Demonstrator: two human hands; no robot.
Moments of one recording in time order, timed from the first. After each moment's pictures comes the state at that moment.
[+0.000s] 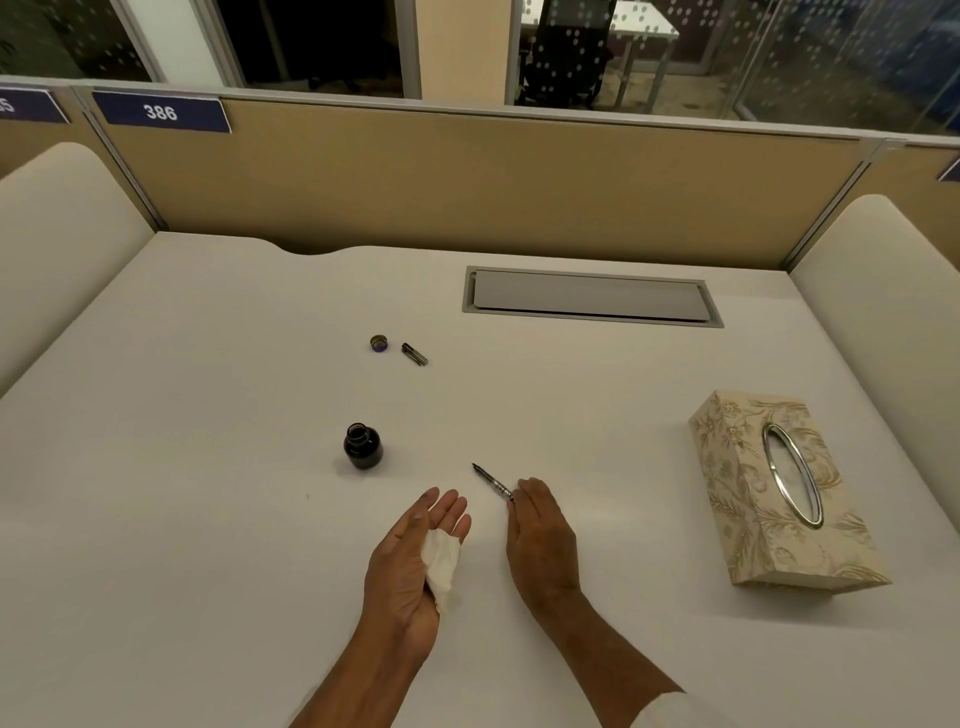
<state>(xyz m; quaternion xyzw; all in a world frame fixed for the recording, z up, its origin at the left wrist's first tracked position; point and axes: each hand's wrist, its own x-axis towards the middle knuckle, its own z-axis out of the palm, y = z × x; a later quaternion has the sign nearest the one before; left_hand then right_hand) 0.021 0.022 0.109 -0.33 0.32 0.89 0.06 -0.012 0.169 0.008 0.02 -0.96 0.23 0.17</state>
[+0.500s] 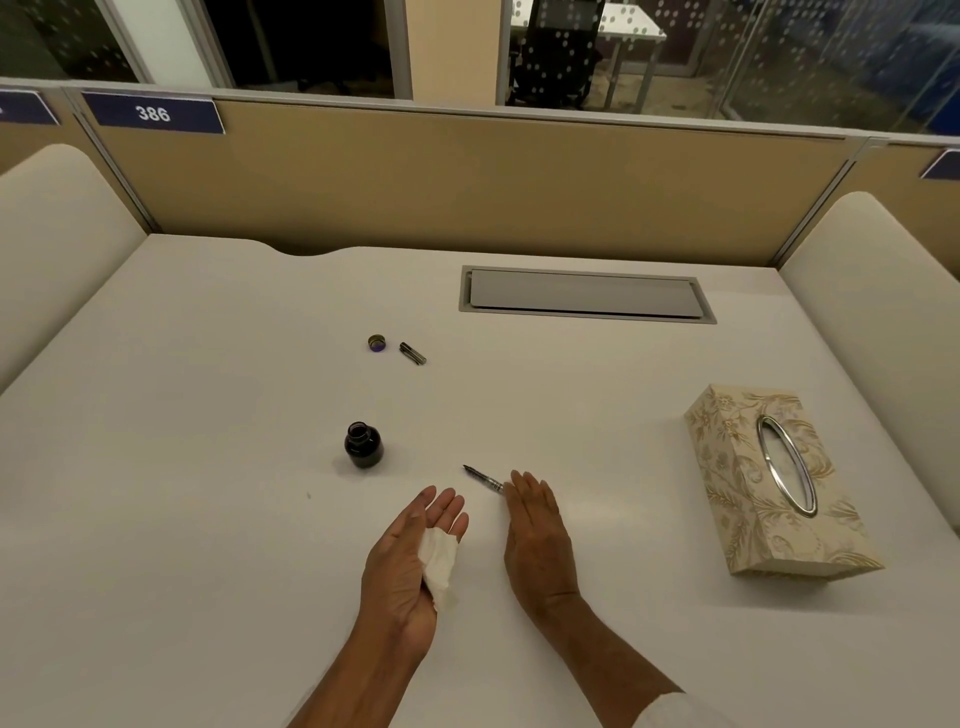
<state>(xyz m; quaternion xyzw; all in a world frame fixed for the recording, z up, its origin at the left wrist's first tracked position) 0.025 0.015 0.111 -0.32 0.31 0.89 0.06 -0.002 0.167 -0.013 0.06 -0.95 0.20 0.22</state>
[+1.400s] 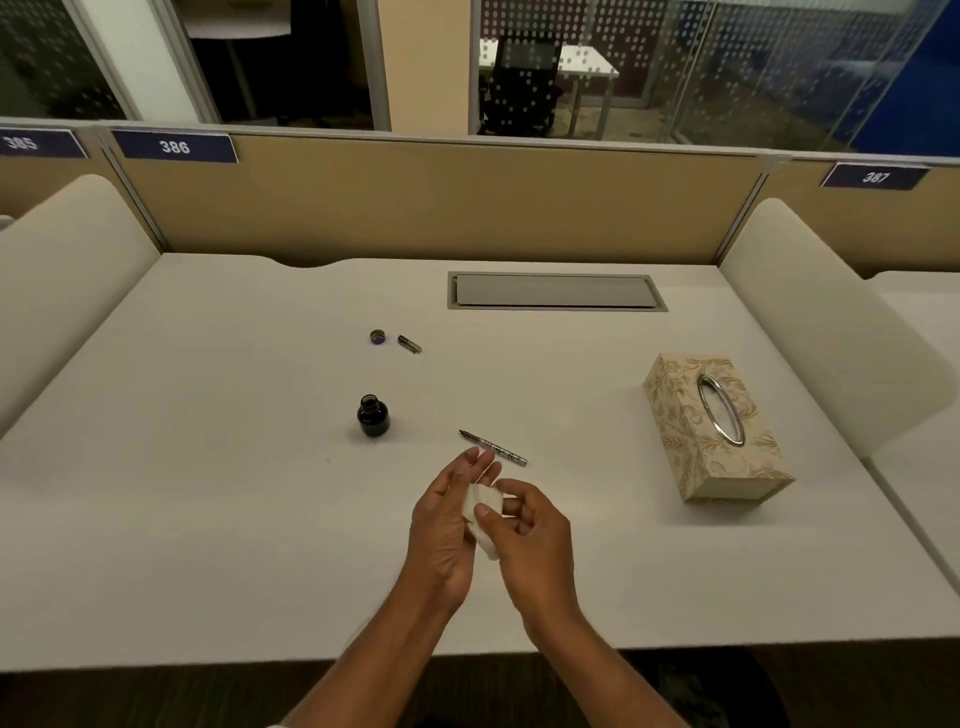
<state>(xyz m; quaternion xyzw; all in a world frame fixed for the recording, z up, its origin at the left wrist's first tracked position) 0.087 0.032 0.150 -0.19 0.39 0.89 0.12 0.128 0.120 0.152 -0.21 -0.71 0.67 0.03</state>
